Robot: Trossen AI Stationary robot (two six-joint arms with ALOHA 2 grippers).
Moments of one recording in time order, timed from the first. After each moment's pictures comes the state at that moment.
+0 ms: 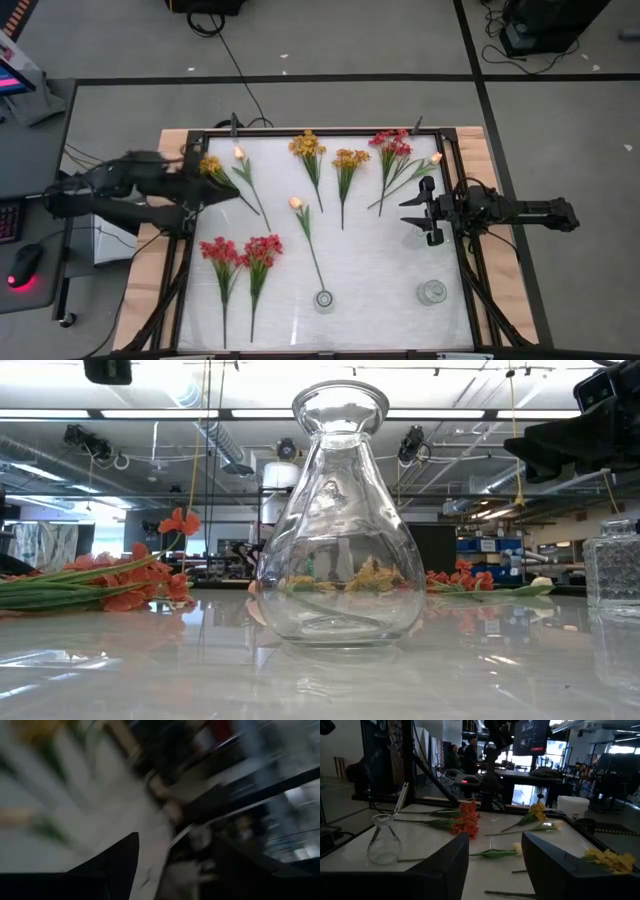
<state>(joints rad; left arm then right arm) -0.04 0.63 0.96 -0.61 0.00 -1.03 -0.02 0.01 0.01 0.05 -0.07 -0.07</state>
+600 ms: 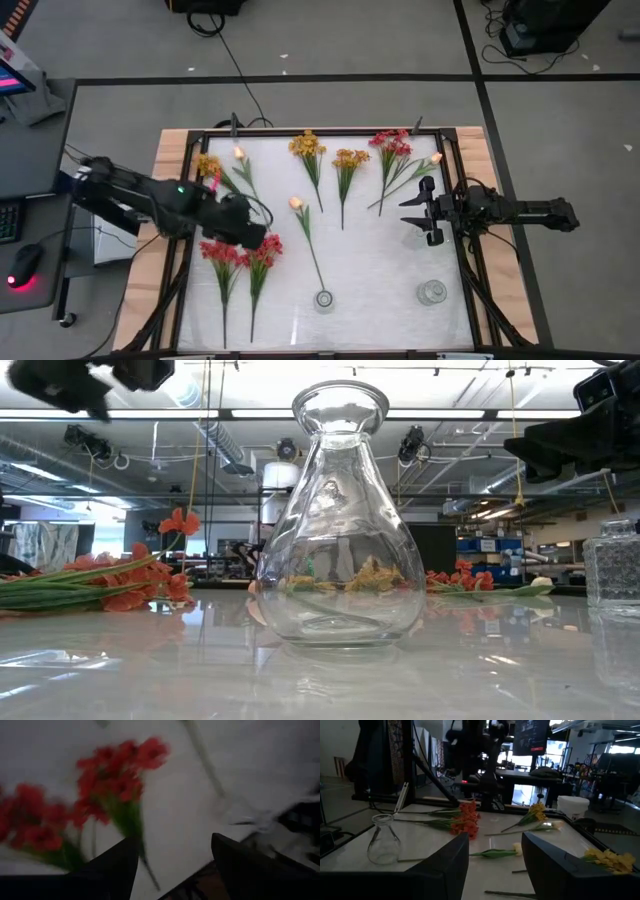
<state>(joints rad) -0.32 1.17 1.10 -1.02 0.02 -1.58 -0.02 0.01 0.01 0.05 -0.07 -0.07</state>
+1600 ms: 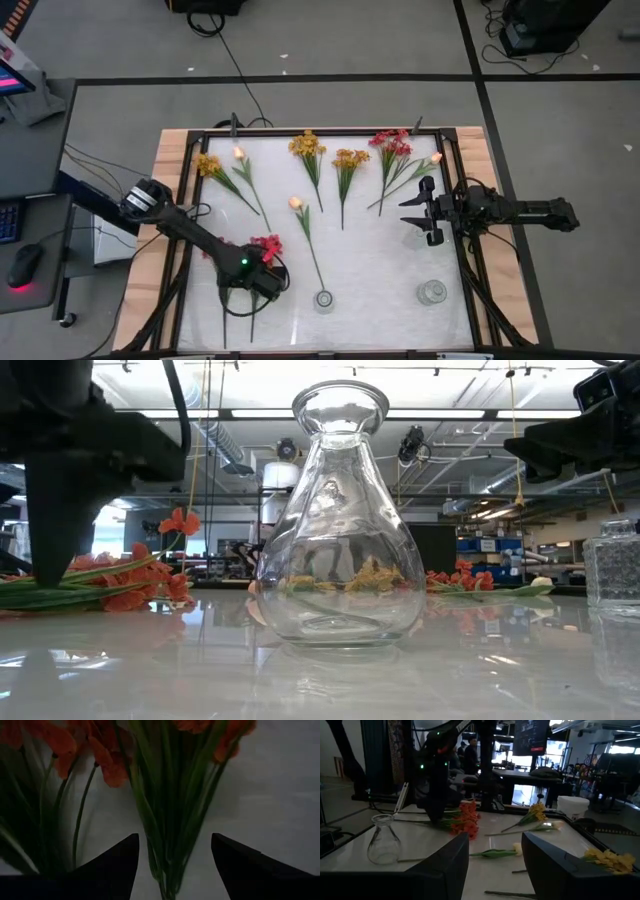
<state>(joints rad) -0.55 1.74 1.10 -0.86 0.01 -2.08 -0.02 0.01 0.01 0.05 -0.07 -0.07</state>
